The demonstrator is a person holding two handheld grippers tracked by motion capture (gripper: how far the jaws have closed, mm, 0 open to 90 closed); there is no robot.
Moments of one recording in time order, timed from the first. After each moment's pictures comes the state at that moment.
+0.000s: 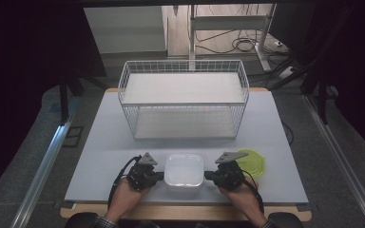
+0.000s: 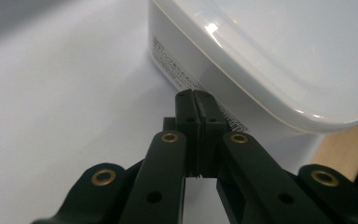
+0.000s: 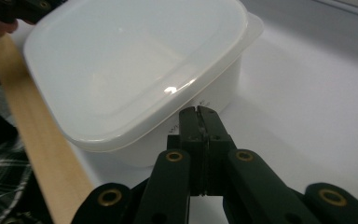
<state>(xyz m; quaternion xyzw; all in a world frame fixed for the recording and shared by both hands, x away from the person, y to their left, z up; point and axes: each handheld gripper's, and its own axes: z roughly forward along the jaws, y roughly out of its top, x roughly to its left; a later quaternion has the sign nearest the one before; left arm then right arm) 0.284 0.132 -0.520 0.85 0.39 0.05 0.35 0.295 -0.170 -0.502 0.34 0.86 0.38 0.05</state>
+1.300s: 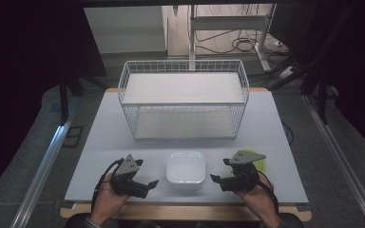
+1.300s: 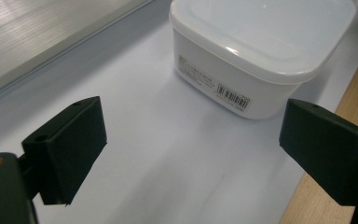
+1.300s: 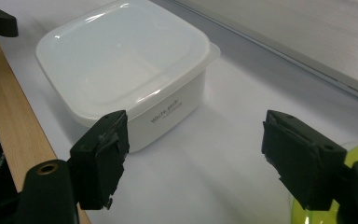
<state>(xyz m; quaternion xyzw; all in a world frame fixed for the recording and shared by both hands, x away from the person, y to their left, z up) 0.252 0.176 -0.509 0.83 0.33 0.15 0.43 0.287 -0.202 -0.481 0.30 0.85 0.41 0.13</state>
